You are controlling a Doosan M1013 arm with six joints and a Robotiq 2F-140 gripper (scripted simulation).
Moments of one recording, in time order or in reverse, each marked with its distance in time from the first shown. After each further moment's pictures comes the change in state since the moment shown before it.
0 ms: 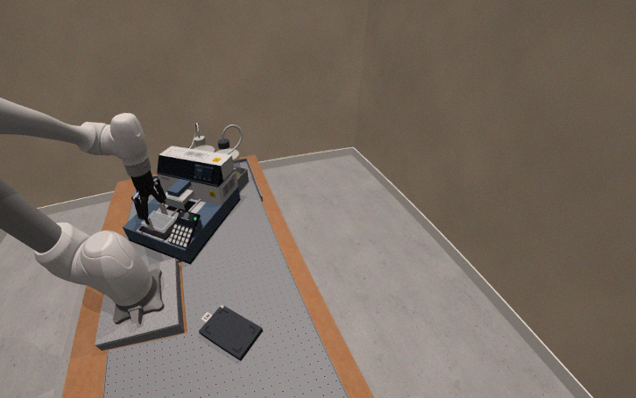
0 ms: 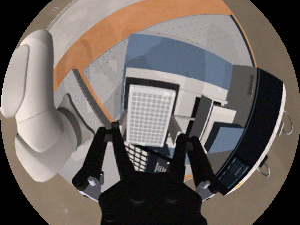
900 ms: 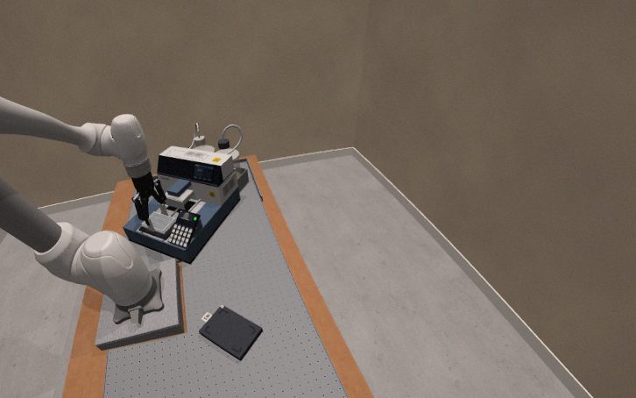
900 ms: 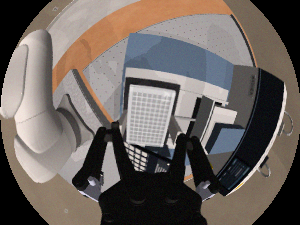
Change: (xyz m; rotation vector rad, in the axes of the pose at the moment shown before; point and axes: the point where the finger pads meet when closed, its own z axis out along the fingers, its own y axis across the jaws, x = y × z) arm 0.000 0.000 0.004 0.000 0.000 0.000
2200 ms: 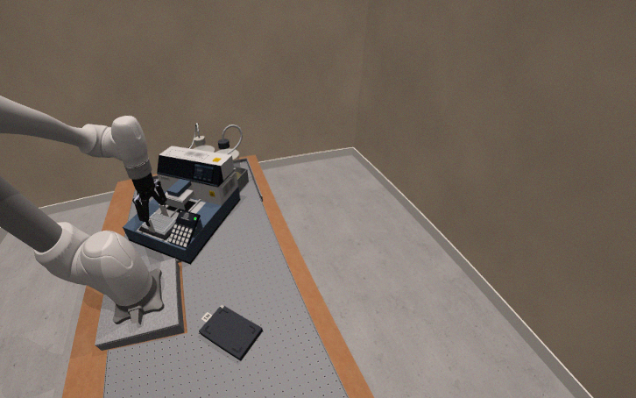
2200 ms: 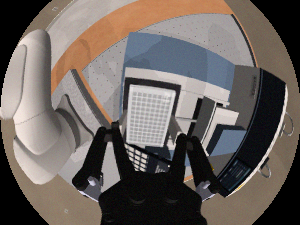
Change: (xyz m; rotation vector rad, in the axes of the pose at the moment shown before) arm 0.000 0.000 0.006 0.000 0.000 0.000
